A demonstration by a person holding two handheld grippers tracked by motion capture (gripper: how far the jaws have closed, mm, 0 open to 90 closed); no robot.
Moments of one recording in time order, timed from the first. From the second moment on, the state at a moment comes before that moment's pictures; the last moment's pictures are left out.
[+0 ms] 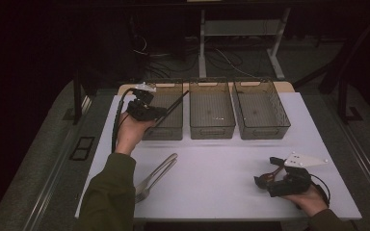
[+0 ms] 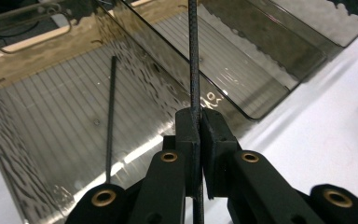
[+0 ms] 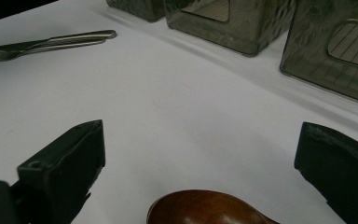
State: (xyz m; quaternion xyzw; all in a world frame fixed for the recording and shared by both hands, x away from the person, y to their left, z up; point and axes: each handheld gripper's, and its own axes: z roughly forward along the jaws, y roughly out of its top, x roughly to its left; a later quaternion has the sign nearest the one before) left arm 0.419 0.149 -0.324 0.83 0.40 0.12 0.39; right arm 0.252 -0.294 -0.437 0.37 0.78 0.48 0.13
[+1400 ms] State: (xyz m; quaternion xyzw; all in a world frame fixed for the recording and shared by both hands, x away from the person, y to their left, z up) left arm 0.504 0.147 -0.352 0.82 0.44 0.15 0.34; right arm 0.252 -0.297 -0.436 0.37 0.78 0.49 0.12
